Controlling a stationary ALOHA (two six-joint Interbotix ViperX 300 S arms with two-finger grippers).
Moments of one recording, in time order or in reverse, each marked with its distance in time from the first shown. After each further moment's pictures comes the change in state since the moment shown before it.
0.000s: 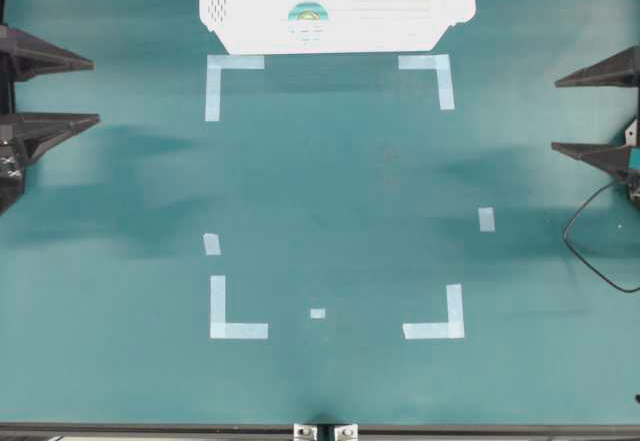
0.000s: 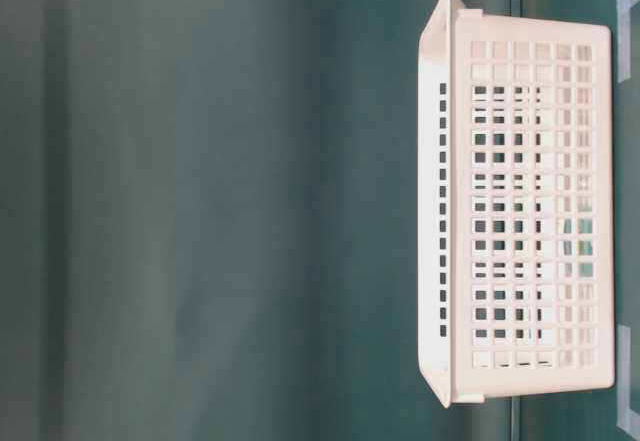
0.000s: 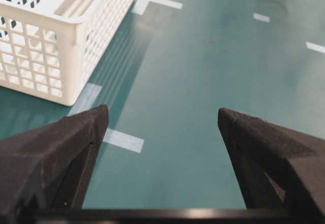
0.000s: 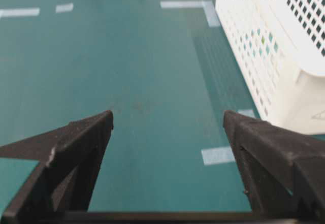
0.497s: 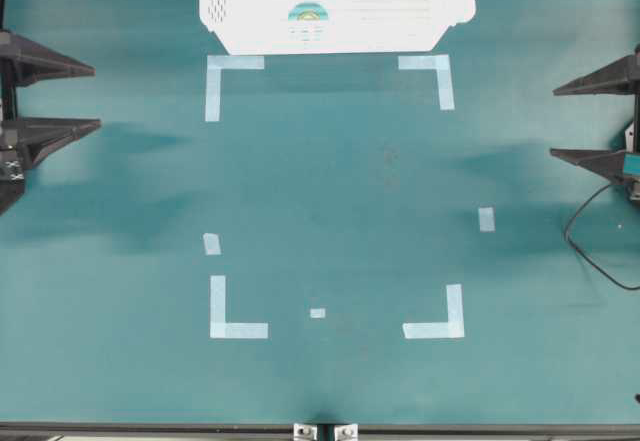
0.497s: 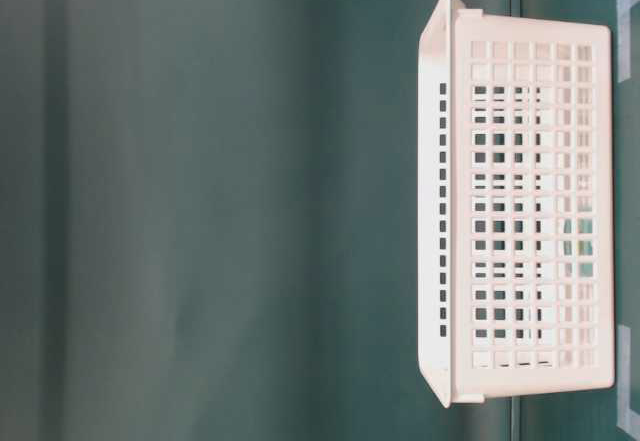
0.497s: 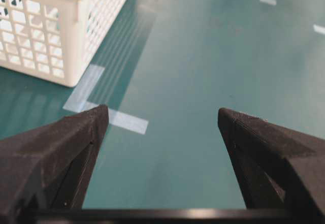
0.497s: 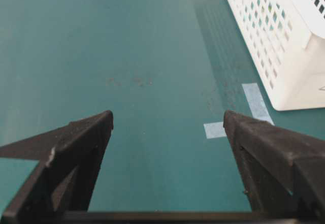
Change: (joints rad) left arm 0.000 0.002 0.038 0.002 0.000 0.008; right arm 0.000 0.000 0.044 0.000 -0.002 0.002
